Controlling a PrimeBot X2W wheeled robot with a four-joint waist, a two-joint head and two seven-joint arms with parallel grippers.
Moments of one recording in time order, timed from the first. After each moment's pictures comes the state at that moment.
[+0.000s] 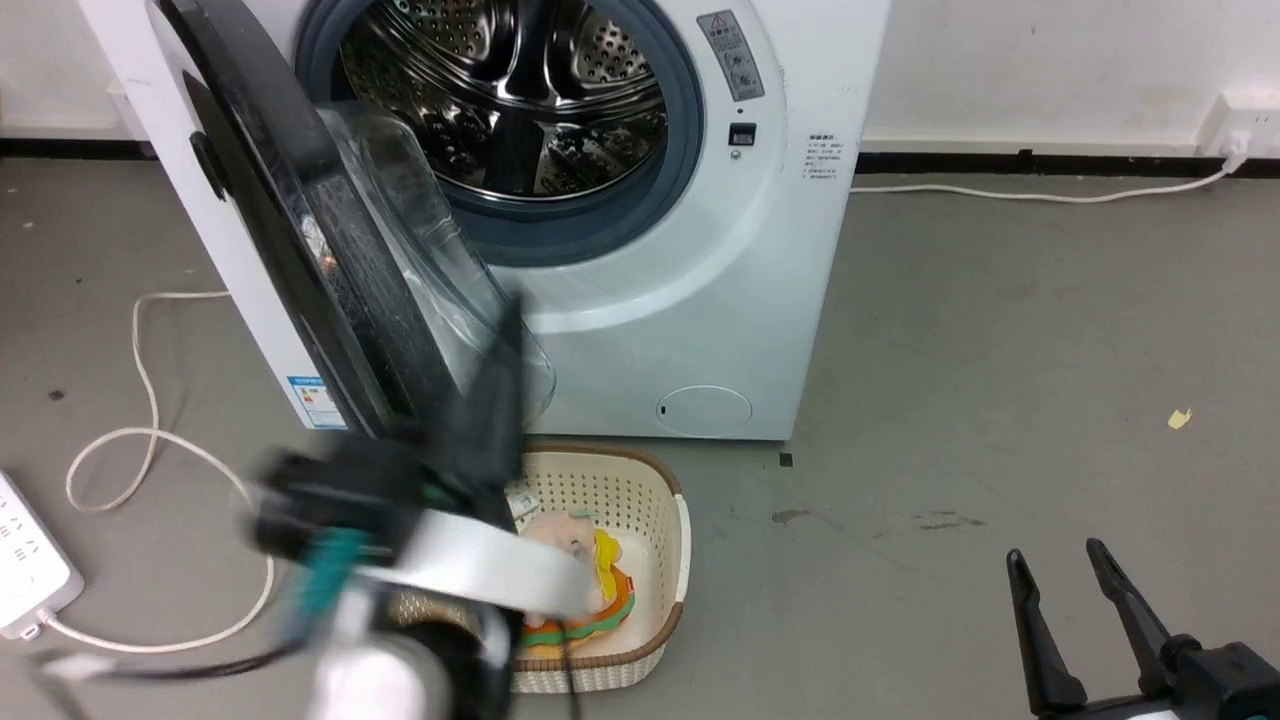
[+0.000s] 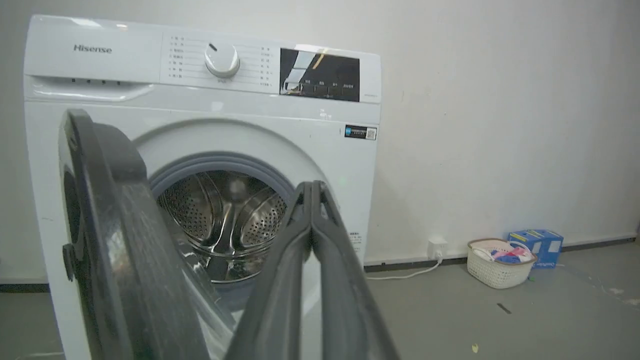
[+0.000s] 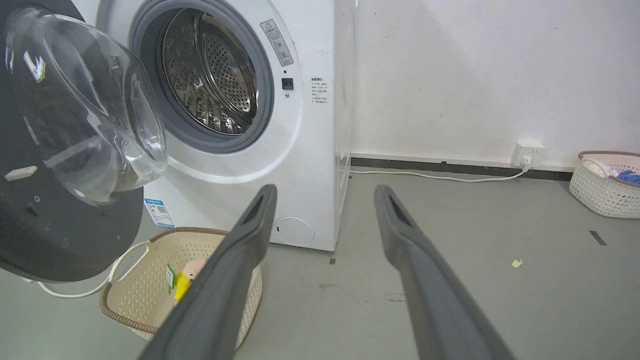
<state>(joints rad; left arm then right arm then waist) -0.22 0.06 -0.25 -0.33 -0.17 0.08 0.02 0.13 -0.06 -0.07 -0.01 0.08 0.13 -0.21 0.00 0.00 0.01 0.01</state>
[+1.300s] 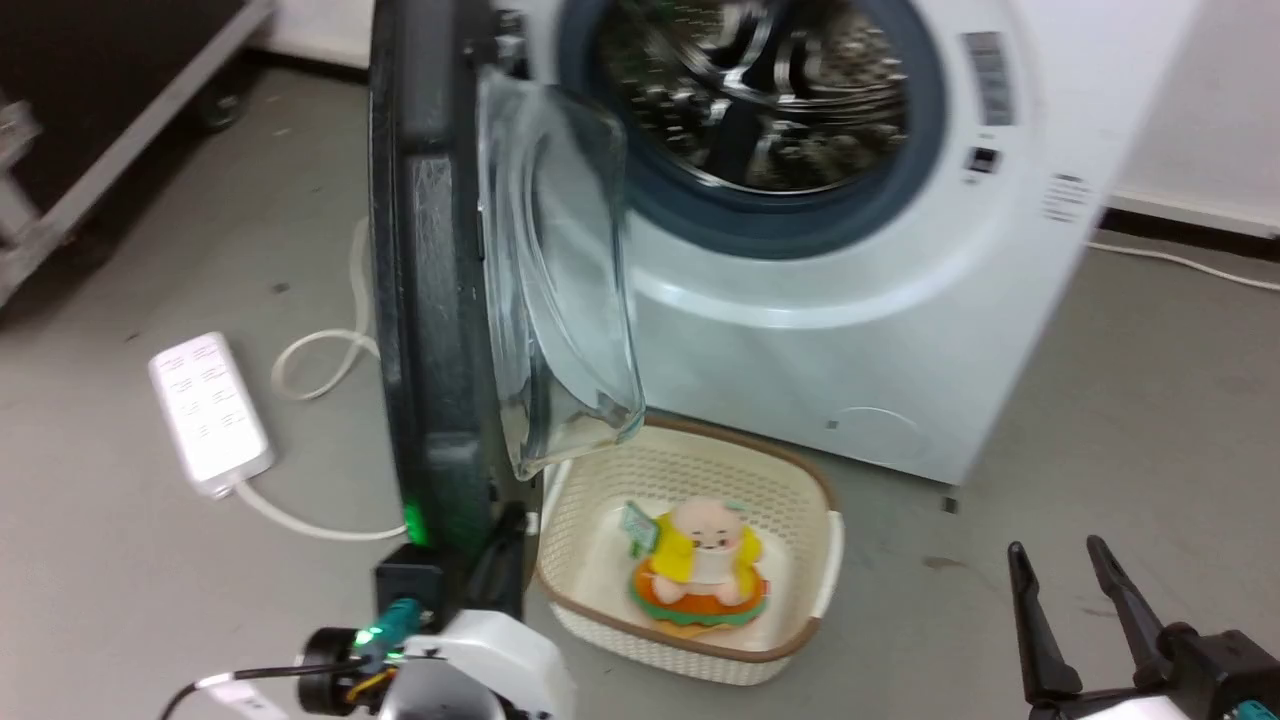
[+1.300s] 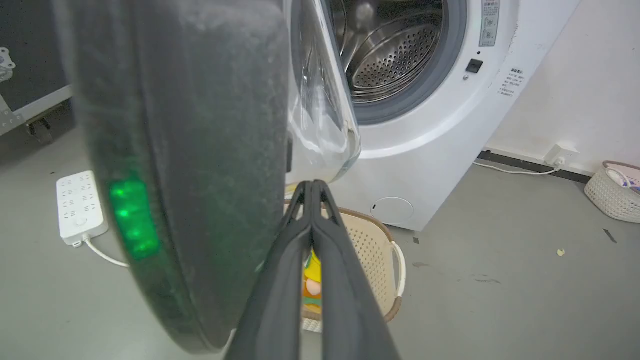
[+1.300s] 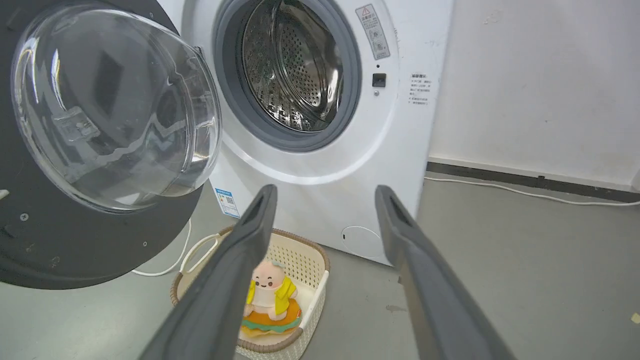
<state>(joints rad) -0.08 0.09 -0.30 0.10 -0.28 0.17 -0.01 0.12 -0.05 -0.06 0.00 0.12 0.13 -0.18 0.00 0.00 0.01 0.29</state>
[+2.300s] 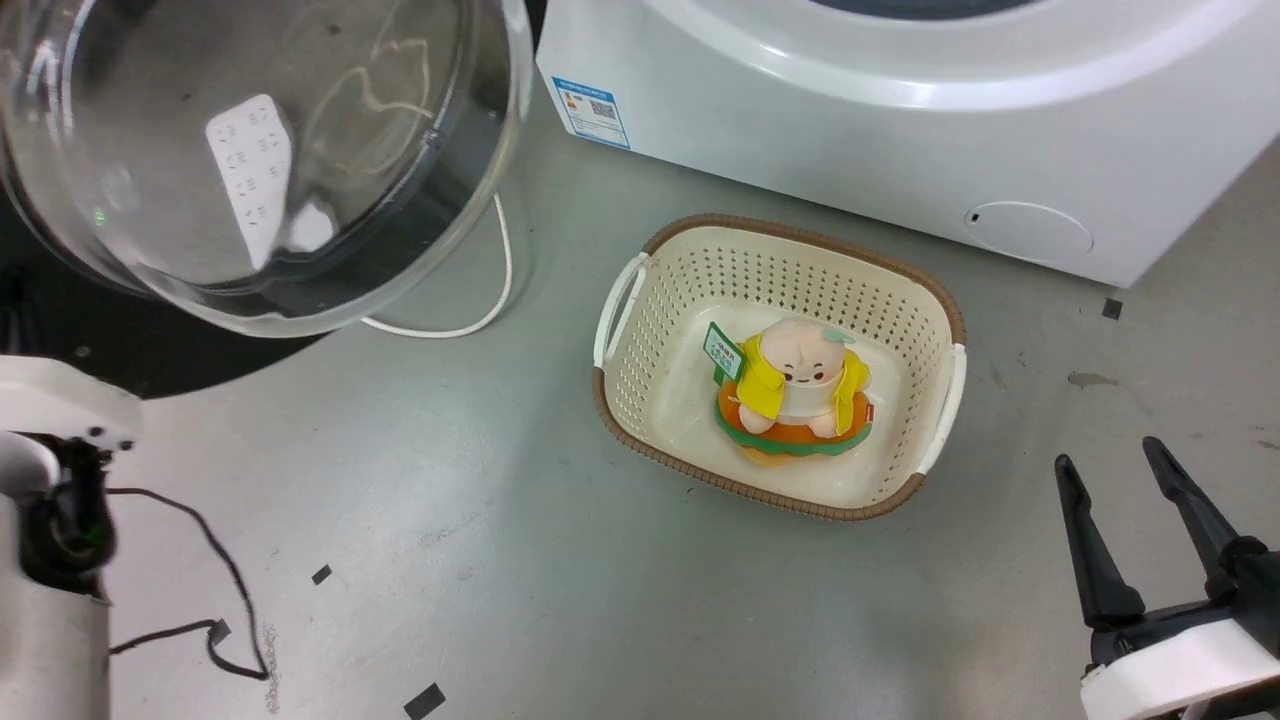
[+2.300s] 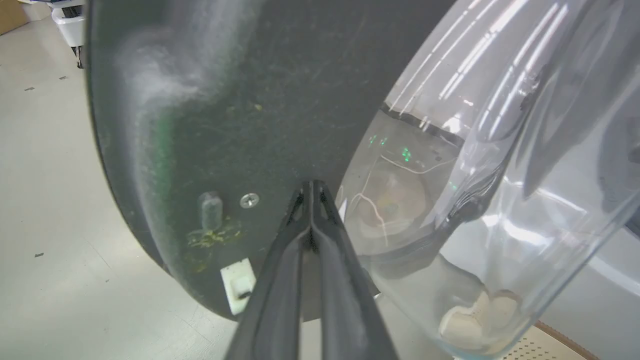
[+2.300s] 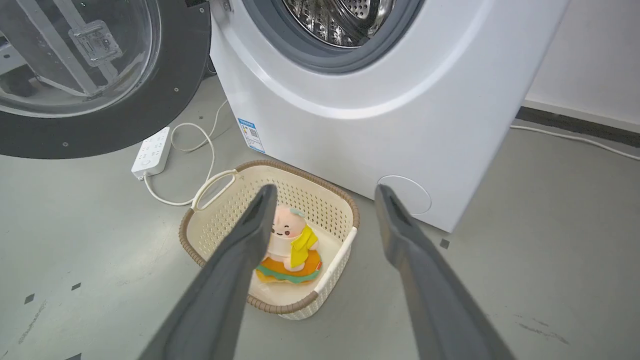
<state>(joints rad) -0.50 0.39 0.15 0.40 -0.57 0.13 -0.03 0.05 -0.18 -0.05 -0.18 0.12 0.13 -0.05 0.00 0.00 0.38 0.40</state>
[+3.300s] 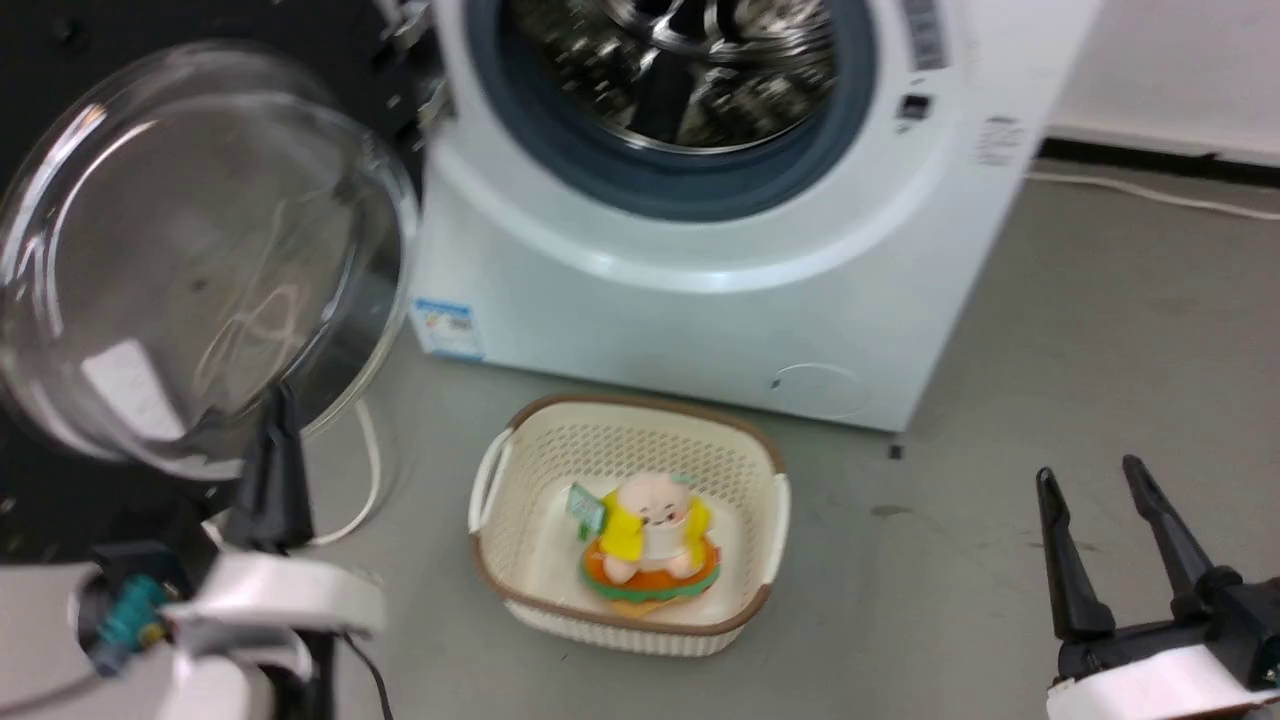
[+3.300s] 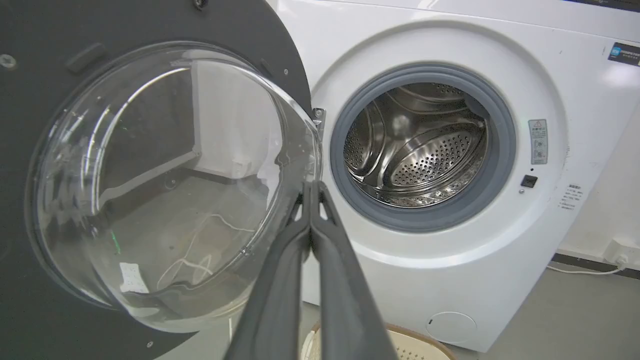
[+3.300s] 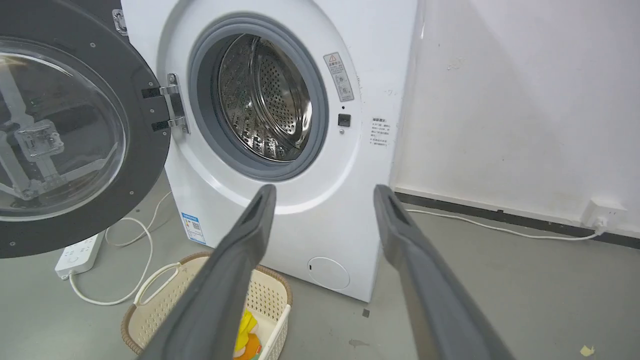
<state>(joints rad) -0.16 0.25 -0.07 0.07 -0.39 0.09 -0.24 0.04 -0.06 -0.10 -0.08 0.06 0.13 -0.19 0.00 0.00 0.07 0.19</state>
